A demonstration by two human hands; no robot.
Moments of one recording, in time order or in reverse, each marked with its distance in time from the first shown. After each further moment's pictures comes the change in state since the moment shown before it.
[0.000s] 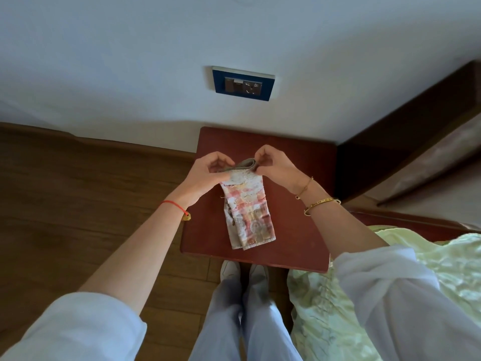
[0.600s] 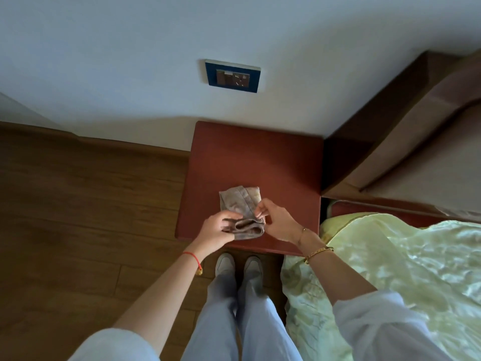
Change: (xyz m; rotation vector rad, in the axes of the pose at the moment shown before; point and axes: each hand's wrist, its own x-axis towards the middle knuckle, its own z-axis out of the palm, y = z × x) left_hand -0.108 -0.097 0.078 0.142 -0.139 -0.159; right_hand -0.117 0.103 0.034 -0.273 -0.155 0.018
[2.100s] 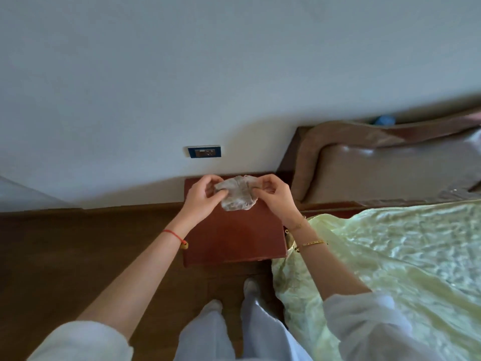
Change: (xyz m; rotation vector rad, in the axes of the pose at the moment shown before) left_hand -0.128 0.269 -0.065 0.213 0.160 0.425; right_hand -0.159 -0.204 -0.113 0.411 0.722 -0.079
